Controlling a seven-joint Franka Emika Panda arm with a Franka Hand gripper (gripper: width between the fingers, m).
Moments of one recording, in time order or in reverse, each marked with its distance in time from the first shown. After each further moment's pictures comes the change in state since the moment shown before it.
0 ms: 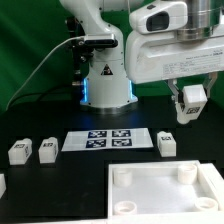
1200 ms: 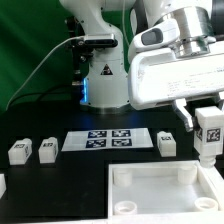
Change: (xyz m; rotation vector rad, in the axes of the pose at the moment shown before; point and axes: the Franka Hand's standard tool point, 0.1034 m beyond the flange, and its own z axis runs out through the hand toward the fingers) arm 0.077 0.016 0.017 -0.020 0.521 -0.050
